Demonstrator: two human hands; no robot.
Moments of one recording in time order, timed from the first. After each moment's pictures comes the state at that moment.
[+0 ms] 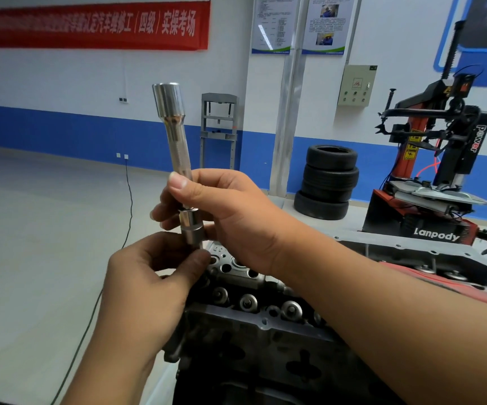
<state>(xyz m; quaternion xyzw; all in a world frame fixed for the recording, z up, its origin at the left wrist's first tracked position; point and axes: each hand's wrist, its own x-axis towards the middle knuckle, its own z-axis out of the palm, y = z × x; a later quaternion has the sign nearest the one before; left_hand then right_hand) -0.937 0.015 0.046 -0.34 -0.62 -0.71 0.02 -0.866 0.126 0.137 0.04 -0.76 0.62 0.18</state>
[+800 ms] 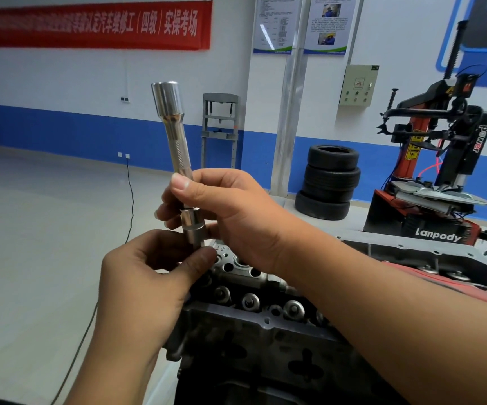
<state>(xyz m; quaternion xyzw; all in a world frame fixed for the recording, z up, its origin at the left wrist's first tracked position) -0.938 0.012 0.046 -0.33 -0.61 -0.72 0.04 -0.868 0.129 0.136 0.04 -0.77 0.61 0.18</state>
